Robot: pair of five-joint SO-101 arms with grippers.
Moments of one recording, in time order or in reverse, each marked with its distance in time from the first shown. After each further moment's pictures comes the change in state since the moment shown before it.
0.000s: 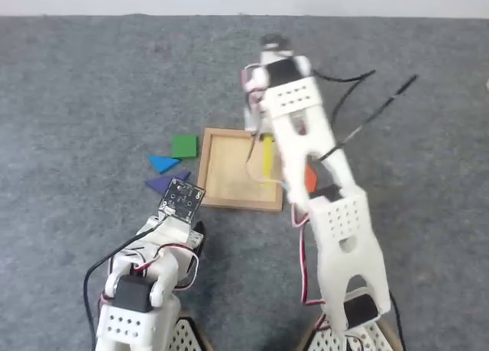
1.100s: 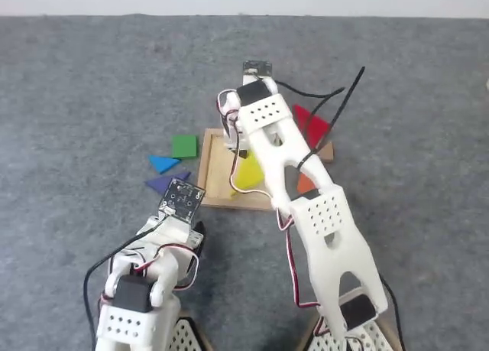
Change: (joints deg) left arm 0.0 0.0 0.0 0.0 0.0; right arm -4.0 10.0 0.7 -6.9 -11.0
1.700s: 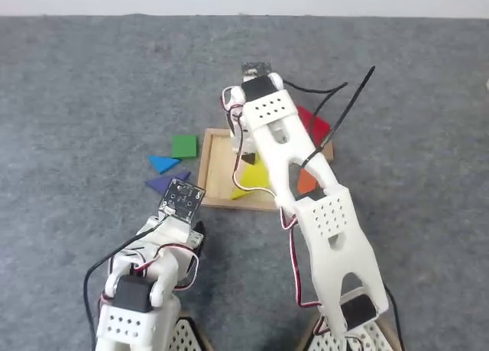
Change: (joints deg) left arm 0.0 0.0 0.0 0.0 0.0; right arm 1.1 -3.3 2.3 6.7 8.8
